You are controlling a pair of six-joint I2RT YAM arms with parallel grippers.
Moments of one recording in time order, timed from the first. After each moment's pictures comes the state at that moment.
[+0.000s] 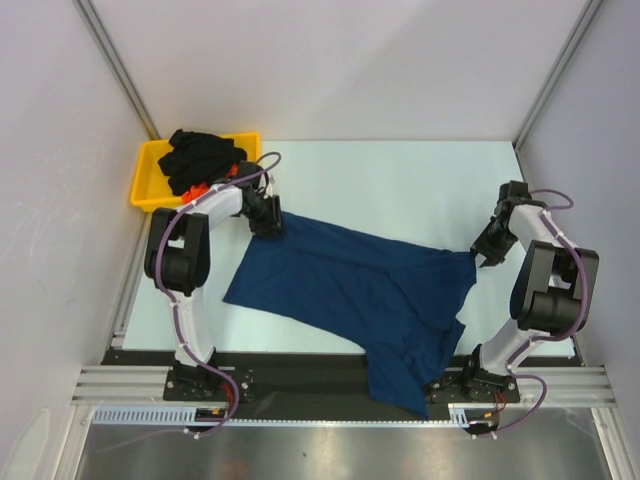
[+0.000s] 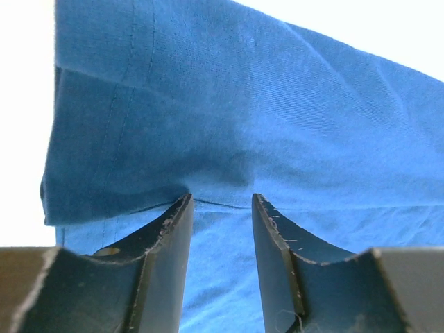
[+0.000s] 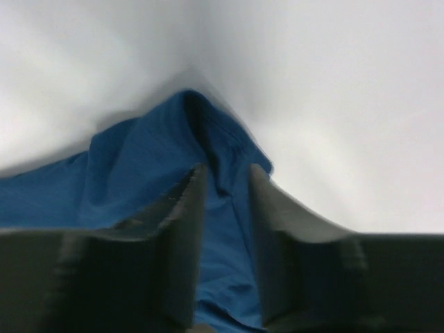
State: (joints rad) left arm -0.20 2.02 1.43 -0.61 0.29 -0.31; right arm -0.23 1.68 1.12 -0.75 0.01 0.48
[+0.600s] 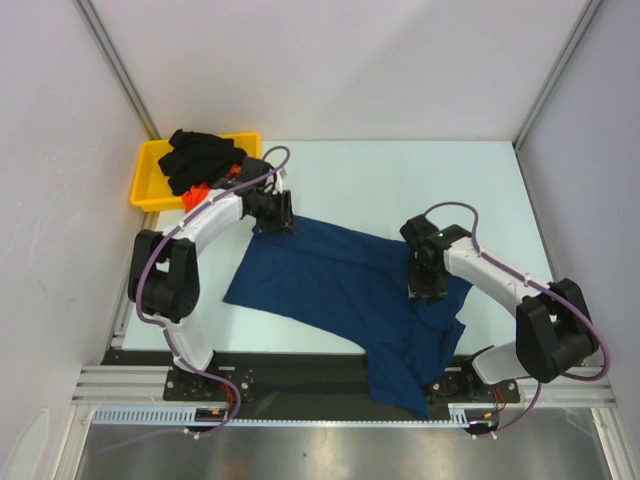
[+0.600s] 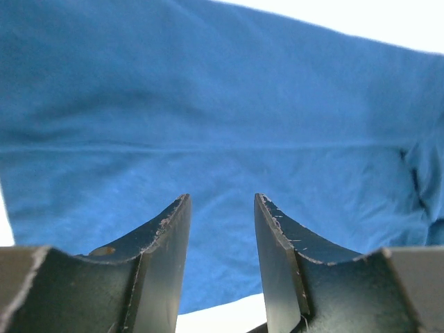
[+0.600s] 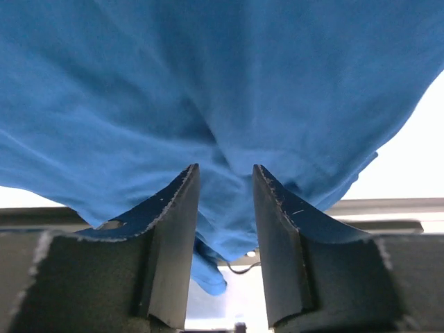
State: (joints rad) left arm -0.30 1.79 1.37 -0.63 0.29 -0.31; right arm 0.47 1.41 0.95 -0.95 0.08 0.50
